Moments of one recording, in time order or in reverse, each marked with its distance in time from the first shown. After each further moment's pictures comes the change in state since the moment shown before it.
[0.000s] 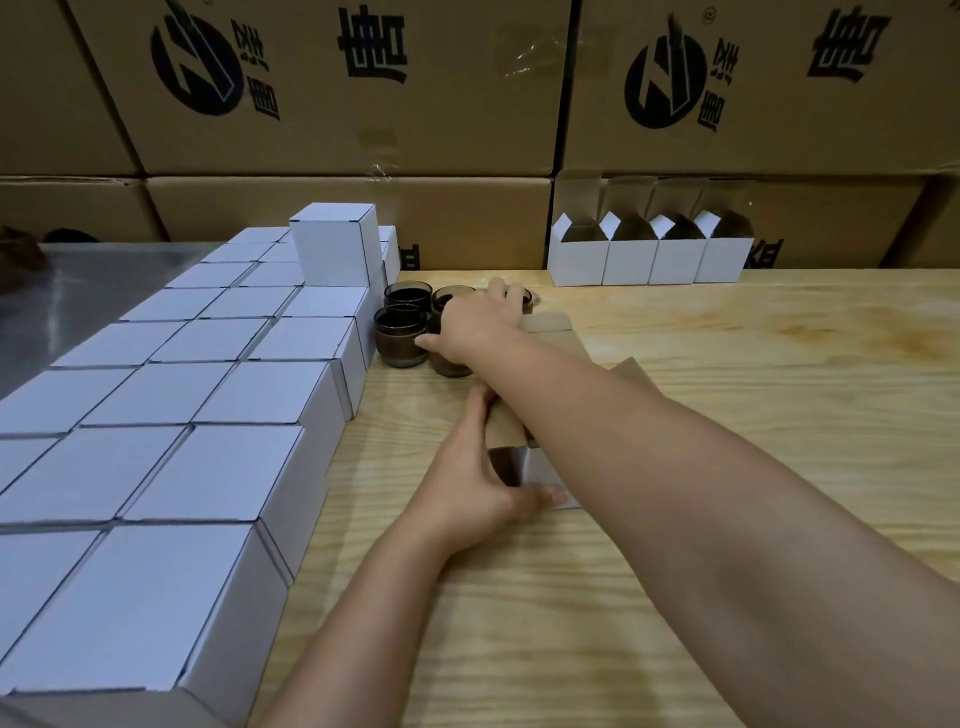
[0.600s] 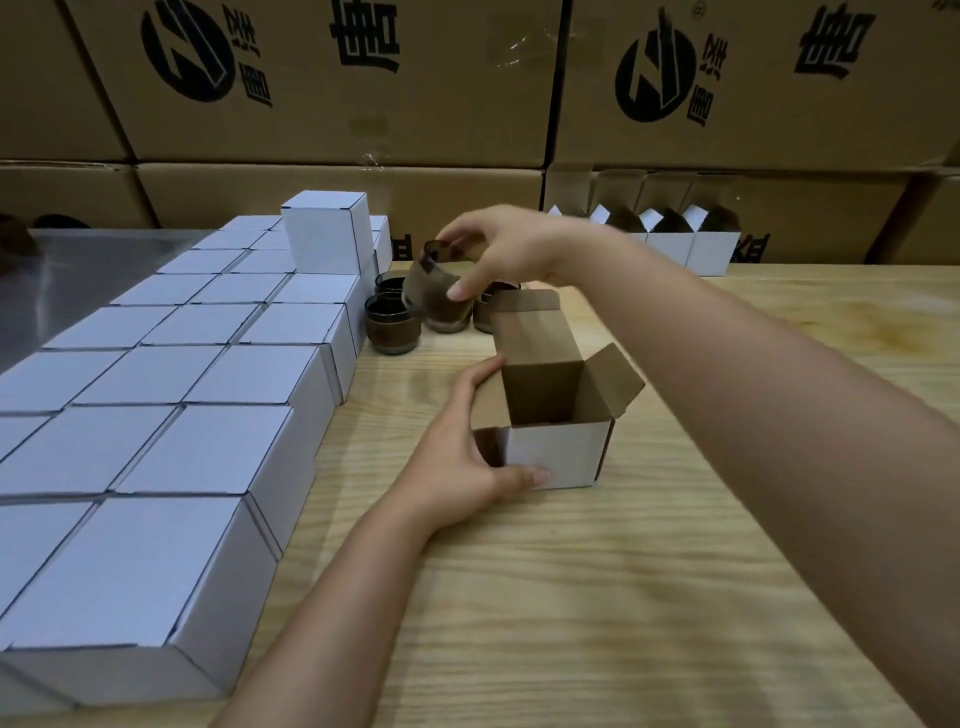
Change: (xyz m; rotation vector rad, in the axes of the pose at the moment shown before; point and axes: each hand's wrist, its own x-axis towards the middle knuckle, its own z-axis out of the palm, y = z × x) left_hand -0.002 -0.001 -0.004 0.017 -0.044 -0.002; right_hand -0.030 0.069 -0.076 0.755 -0.226 -0.336
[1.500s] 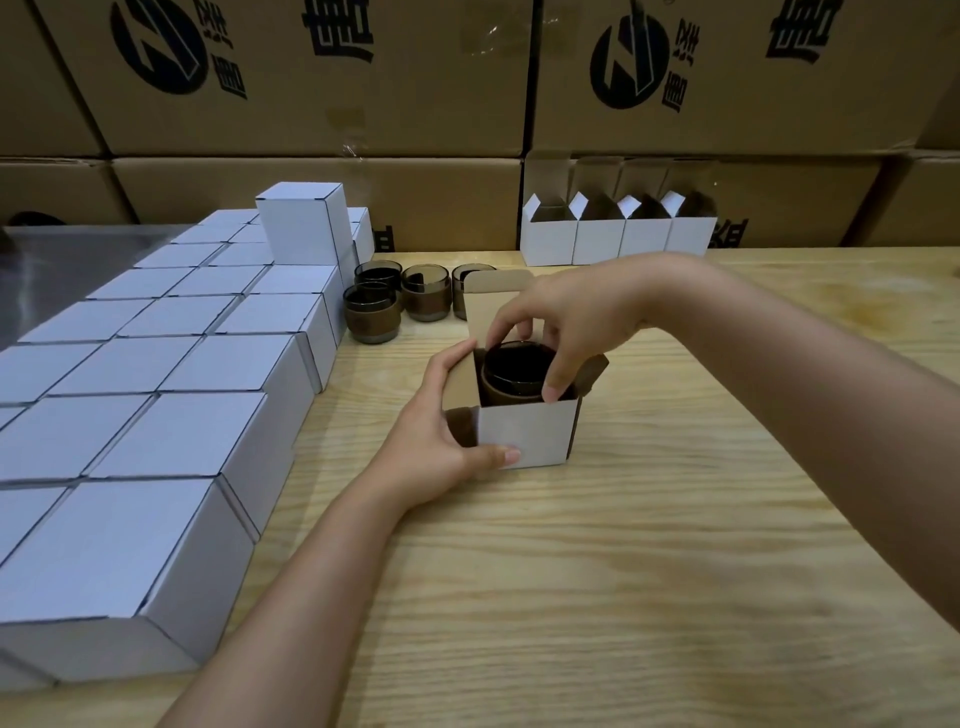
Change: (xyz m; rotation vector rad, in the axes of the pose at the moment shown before) left_hand 0.000 0.004 -0.001 0.058 -0.001 -0.044; right_hand -0.081 0.029 -0.004 -0.551 -0.341 0.042
